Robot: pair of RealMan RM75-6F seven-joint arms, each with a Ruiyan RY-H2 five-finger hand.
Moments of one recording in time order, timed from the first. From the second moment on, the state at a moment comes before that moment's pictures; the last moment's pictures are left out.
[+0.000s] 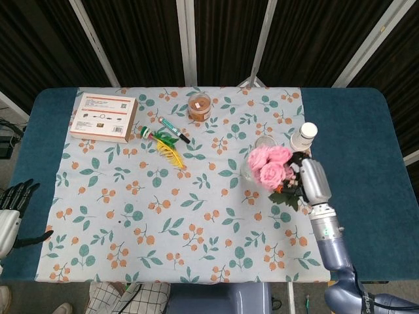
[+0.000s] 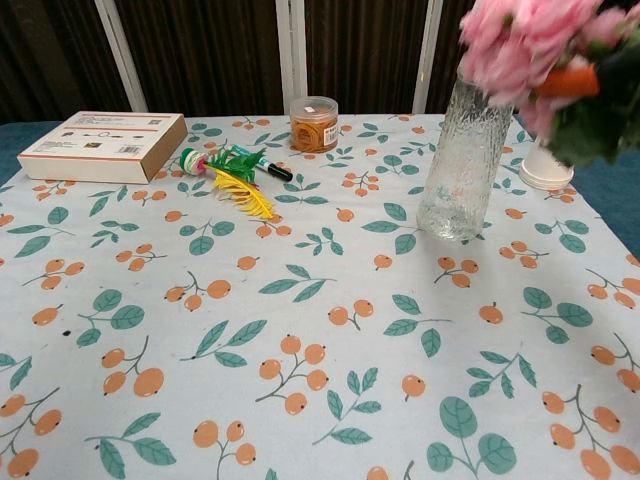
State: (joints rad) left arm -0.09 -1.09 -0.01 -1.60 1.52 1.45 -0.08; right arm 0.43 -1.36 0.41 -1.80 -1.24 1.25 0.13
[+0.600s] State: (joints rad) left arm -0.10 -1.09 0.00 -1.61 1.52 1.43 -0.08; right arm 0.60 -1.43 0.81 -1.77 -0.95 1.34 0.41
